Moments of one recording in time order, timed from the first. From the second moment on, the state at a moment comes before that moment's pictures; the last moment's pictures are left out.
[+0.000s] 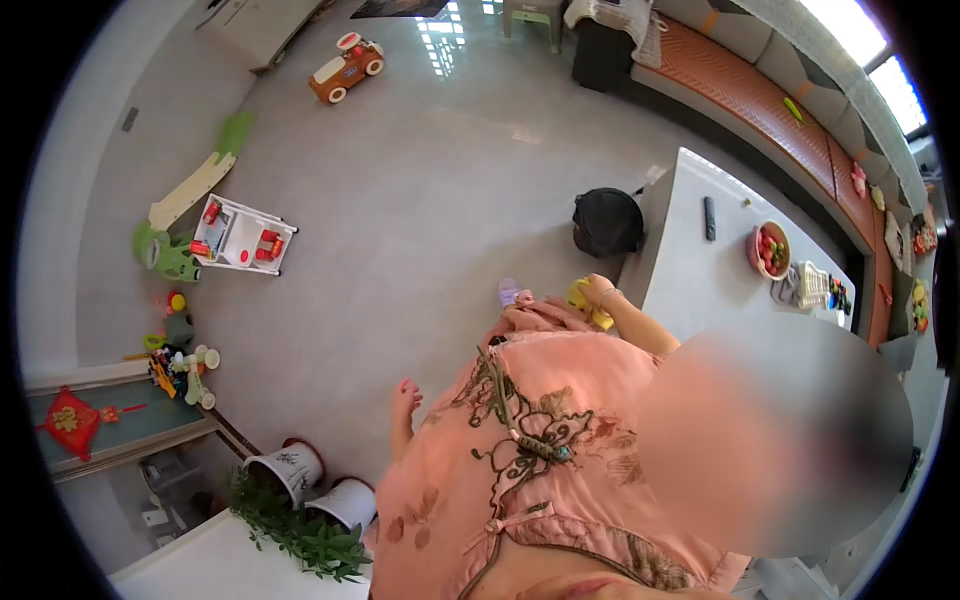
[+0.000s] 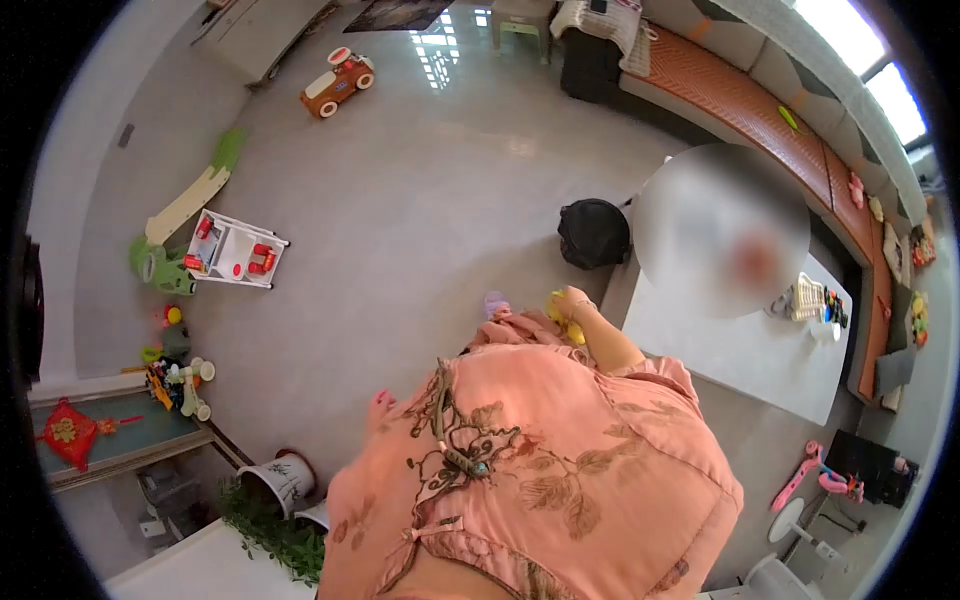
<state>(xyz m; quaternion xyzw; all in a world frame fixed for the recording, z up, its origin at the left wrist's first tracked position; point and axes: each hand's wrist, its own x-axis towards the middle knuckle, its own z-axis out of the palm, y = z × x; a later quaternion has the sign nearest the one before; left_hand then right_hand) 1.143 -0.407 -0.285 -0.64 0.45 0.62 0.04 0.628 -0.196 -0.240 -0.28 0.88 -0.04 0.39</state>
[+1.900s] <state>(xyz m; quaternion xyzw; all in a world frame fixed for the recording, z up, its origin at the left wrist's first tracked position) 0.516 -1.203 -0.404 -0.52 0.59 0.61 0.08 -0.091 -1.001 -0.283 -0.28 0.89 -0.01 0.37</state>
